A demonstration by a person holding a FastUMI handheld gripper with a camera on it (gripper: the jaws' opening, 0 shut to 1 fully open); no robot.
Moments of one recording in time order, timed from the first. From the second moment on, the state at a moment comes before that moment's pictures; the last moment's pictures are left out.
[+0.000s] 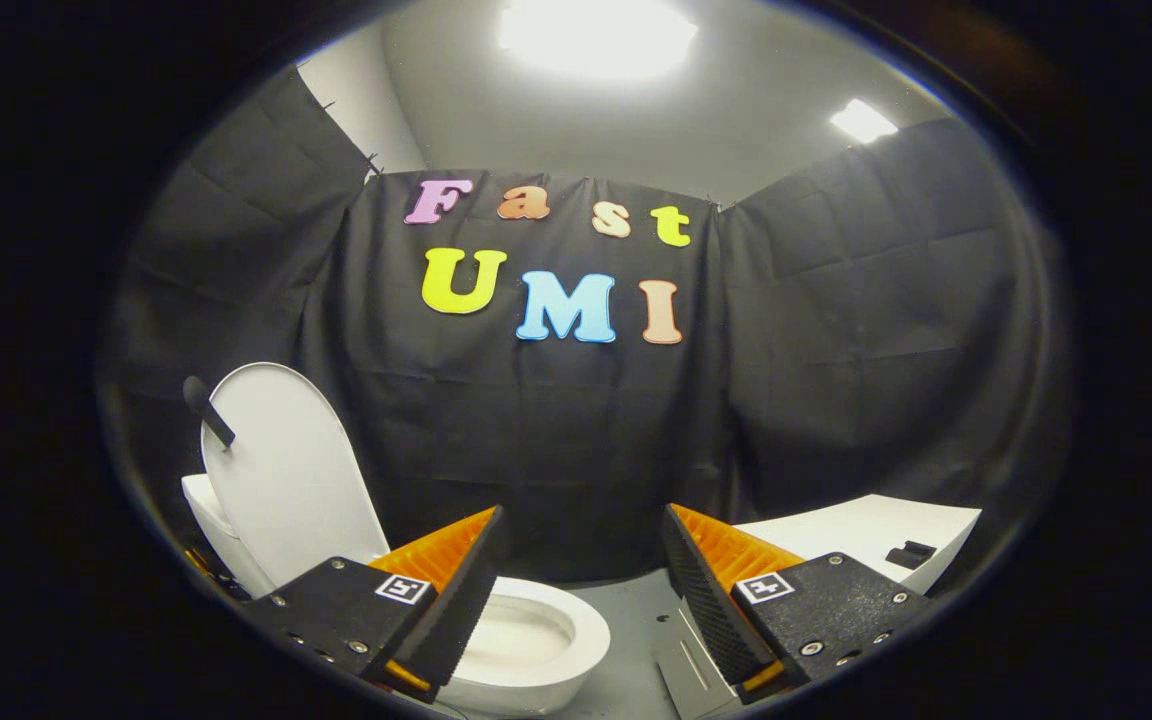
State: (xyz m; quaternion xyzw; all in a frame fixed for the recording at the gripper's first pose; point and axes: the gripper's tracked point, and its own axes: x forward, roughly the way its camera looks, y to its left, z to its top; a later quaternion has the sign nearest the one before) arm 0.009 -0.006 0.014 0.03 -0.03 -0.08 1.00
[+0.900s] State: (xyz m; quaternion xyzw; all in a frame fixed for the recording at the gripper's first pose) arm 0.014 0.018 -0.011 -0.02 0.00 -0.04 1.00
